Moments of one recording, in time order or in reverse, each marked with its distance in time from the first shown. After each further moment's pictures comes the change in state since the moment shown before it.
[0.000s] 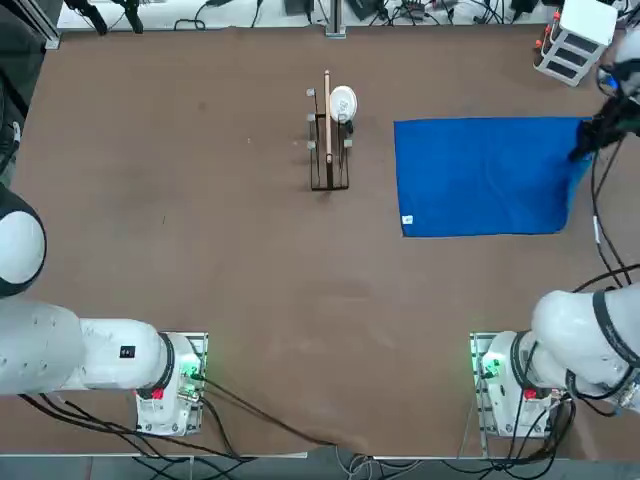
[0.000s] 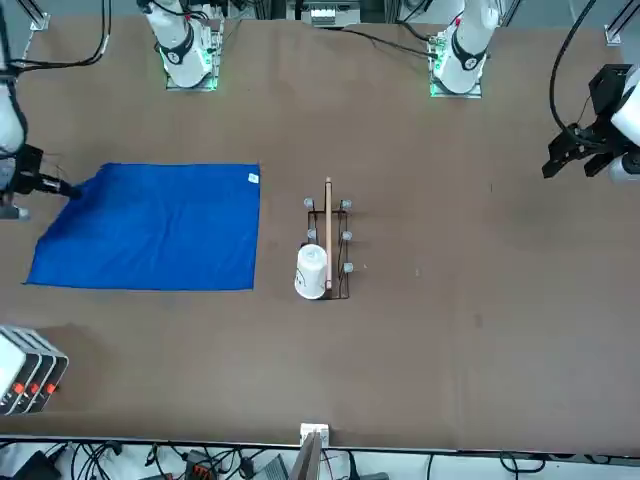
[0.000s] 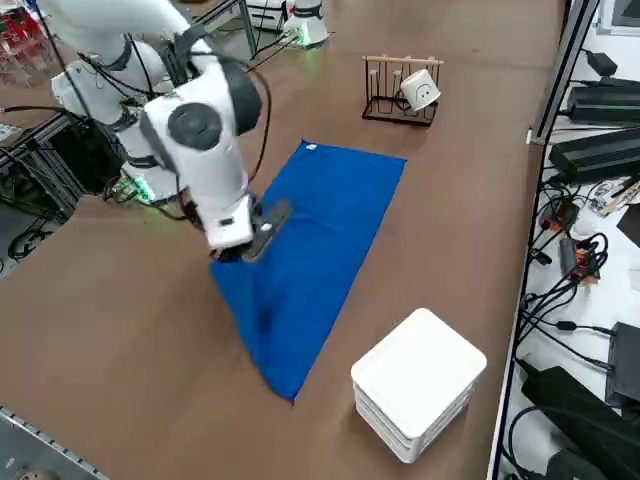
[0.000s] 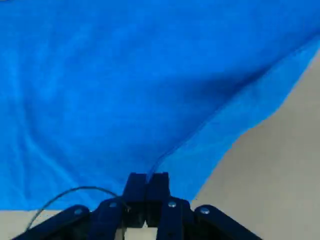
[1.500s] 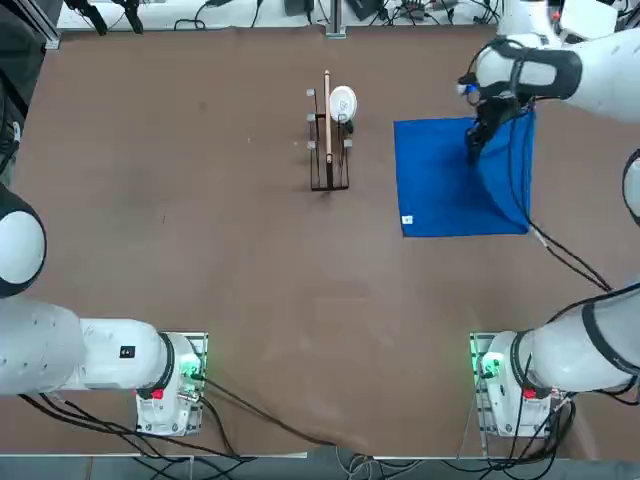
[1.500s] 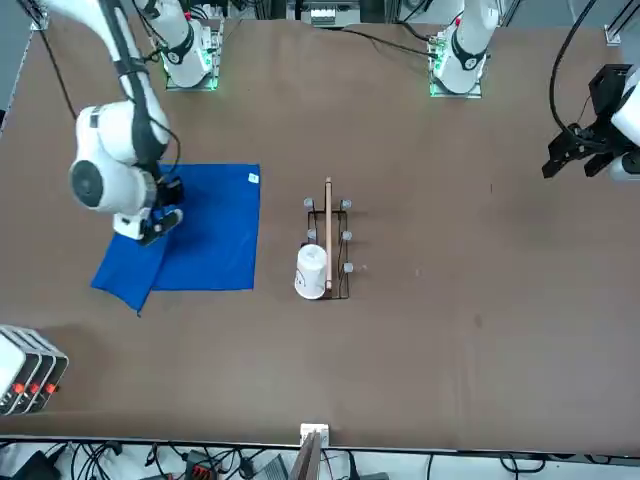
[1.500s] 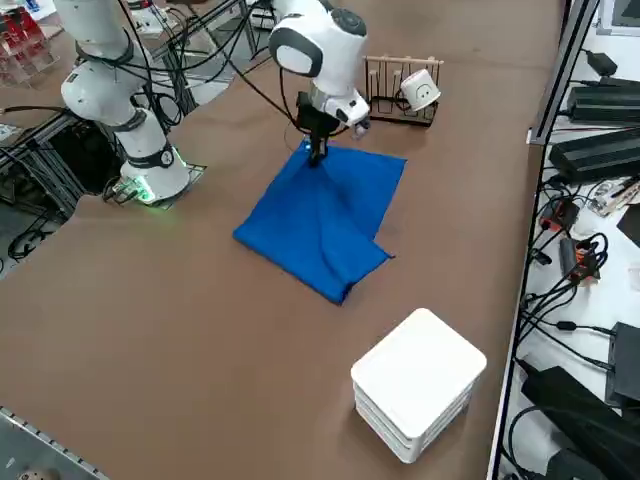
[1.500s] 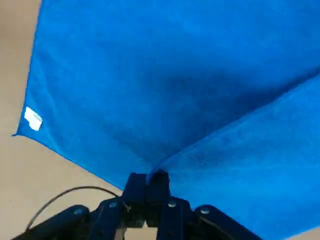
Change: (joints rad) arm 0.631 -0.018 0.010 -0.077 0.015 -0.017 0.002
